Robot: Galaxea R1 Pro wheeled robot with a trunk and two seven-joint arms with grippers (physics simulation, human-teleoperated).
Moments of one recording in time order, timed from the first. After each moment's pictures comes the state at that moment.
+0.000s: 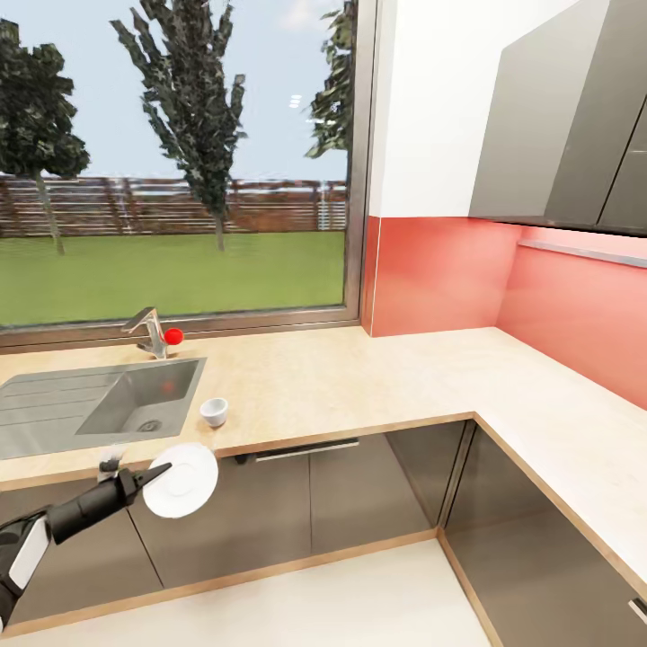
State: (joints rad) left arm -0.53 0.37 0.38 -0.68 0.35 0.61 -1.19; right arm -0.37 0.12 0.25 -0.02 -0.07 0.10 -0.08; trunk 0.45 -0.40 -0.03
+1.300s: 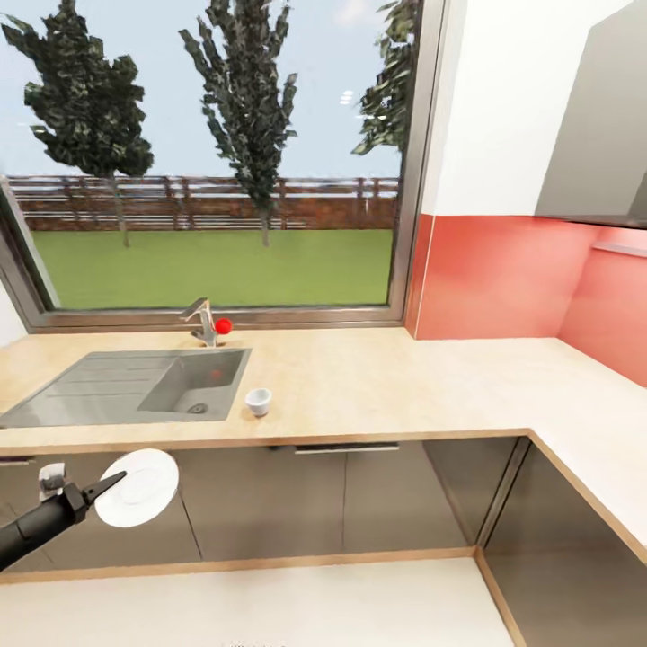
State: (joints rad) left arm -0.47 0.45 0.54 -0.67 0.35 0.61 -1.25; right arm -0.34 0.12 0.24 -0.02 -0.07 0.10 -0.09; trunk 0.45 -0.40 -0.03
